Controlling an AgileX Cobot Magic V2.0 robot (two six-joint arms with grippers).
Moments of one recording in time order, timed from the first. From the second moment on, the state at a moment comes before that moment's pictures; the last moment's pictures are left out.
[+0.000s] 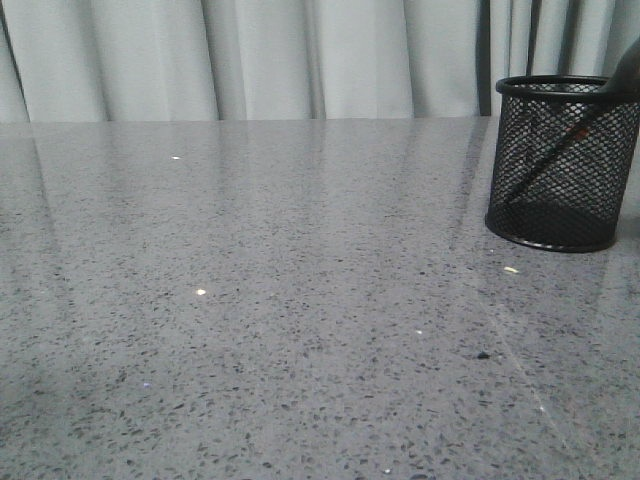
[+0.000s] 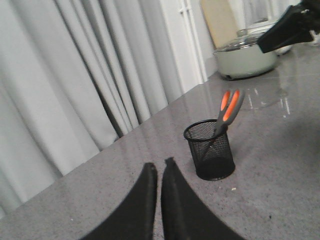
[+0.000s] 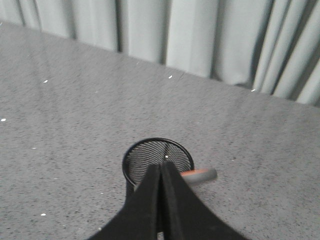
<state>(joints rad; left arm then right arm) -0.95 0.34 -0.53 0.33 0.23 -0.03 0.11 0.50 -0.78 0.36 0.62 -0.47</state>
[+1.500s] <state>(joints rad) -0.76 0.31 -0.36 0.26 0.15 0.06 0.11 0.09 -0.47 0.36 0.43 -0.48</state>
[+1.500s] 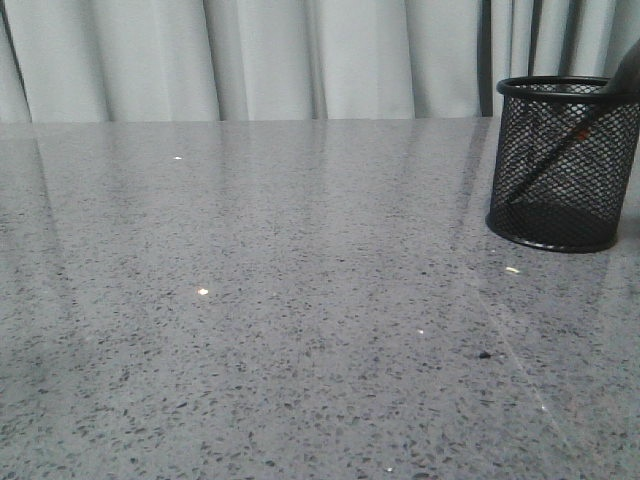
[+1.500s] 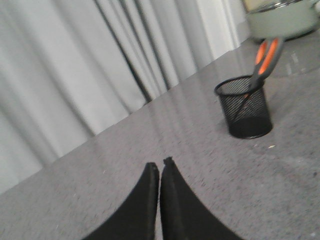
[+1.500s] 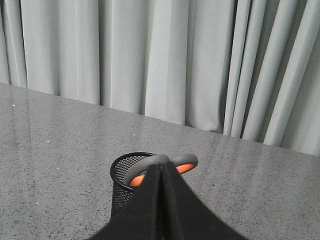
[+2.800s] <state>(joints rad) -0.11 0.00 0.00 -0.04 0.33 0.07 0.11 0.09 -0.47 0.36 0.44 -0.48</state>
